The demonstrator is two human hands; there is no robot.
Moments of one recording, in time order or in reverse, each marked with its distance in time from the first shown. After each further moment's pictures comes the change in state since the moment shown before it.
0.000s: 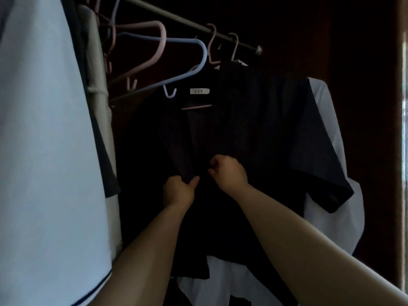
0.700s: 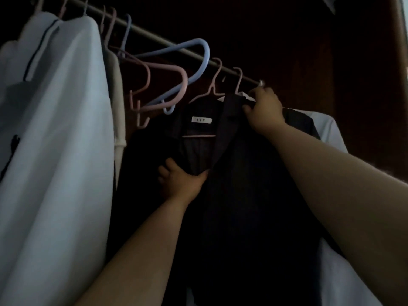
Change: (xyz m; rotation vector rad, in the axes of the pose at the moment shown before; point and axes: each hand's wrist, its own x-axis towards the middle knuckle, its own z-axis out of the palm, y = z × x) left_hand 0.066 0.064 0.002 0.145 0.133 0.103; right_hand 0.128 -0.030 -0.153 -0.195 0.437 -0.041
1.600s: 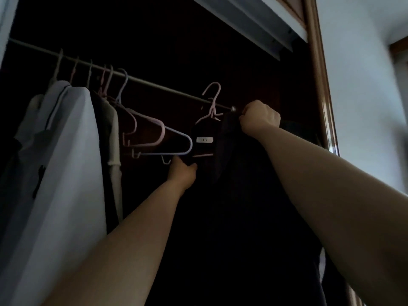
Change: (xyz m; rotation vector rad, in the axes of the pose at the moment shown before) left_hand -0.052 0.096 -0.052 -0.435 -0.273 0.097; right_hand -0.017 -0.013 -0.123 -0.167 -0.043 0.182
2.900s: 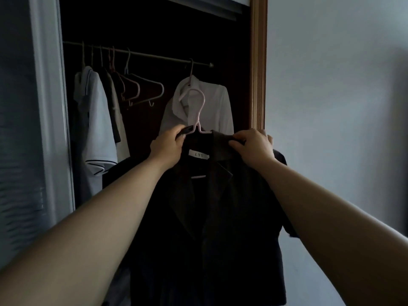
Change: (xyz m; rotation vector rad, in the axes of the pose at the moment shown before) left_hand -0.299 0.092 0.033 0.700 -0.004 0.238; right_hand -0.235 0.193 -0.138 0.334 -0.360 -0.149
